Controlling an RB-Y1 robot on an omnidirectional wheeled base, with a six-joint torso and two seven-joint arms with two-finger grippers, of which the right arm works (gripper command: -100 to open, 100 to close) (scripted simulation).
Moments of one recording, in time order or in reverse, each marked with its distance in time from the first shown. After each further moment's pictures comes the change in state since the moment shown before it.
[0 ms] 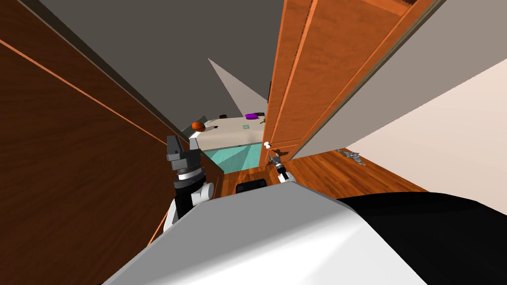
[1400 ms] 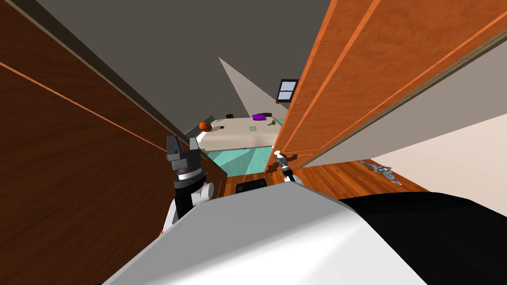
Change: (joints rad) arm 0.030 -0.081 -0.065 0.075 -0.051 -0.065 -0.023
